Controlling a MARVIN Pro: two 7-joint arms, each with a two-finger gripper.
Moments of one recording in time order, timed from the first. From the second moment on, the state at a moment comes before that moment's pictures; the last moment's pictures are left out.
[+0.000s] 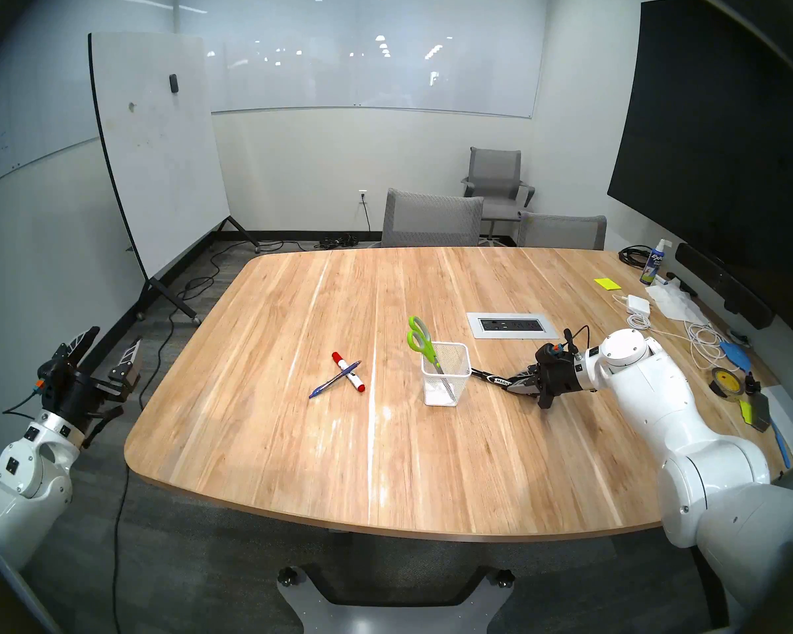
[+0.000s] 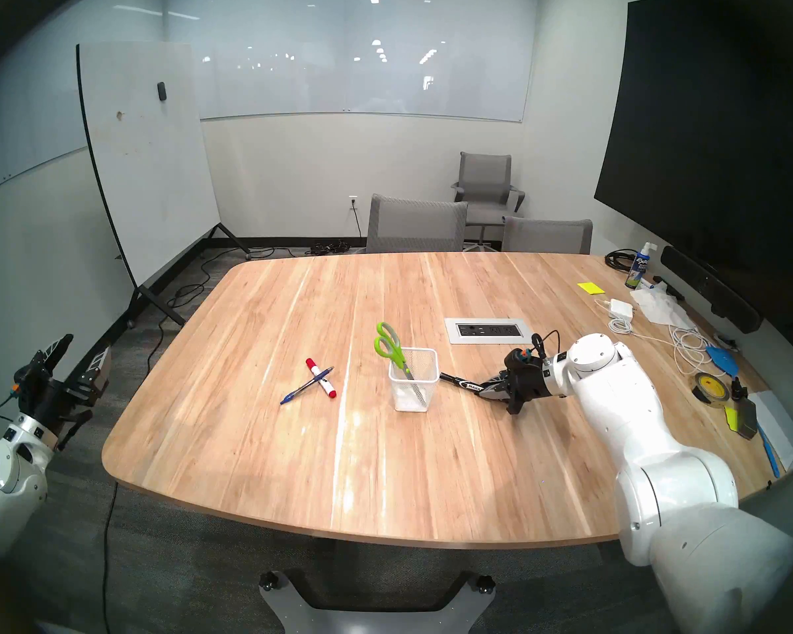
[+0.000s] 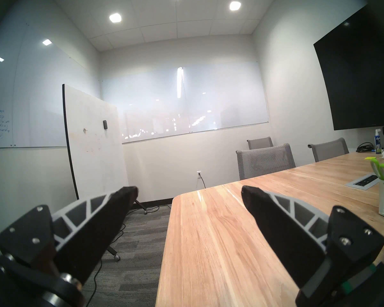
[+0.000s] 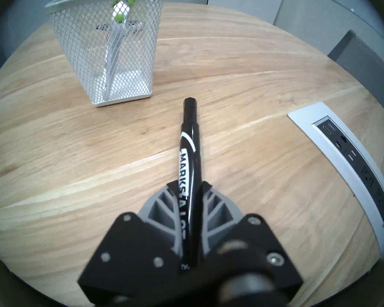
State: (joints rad) left arm 2.37 -0.58 -1.98 -1.73 -0.92 -0.59 -0.06; right arm -0.87 -1.12 1.47 -0.68 -0.32 -0.11 1.22
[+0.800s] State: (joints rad) left arm 2.37 -0.58 -1.98 -1.73 -0.92 -0.59 -0.06; right arm -1.03 -1.09 1.68 -0.91 -0.17 -0.03 1.30
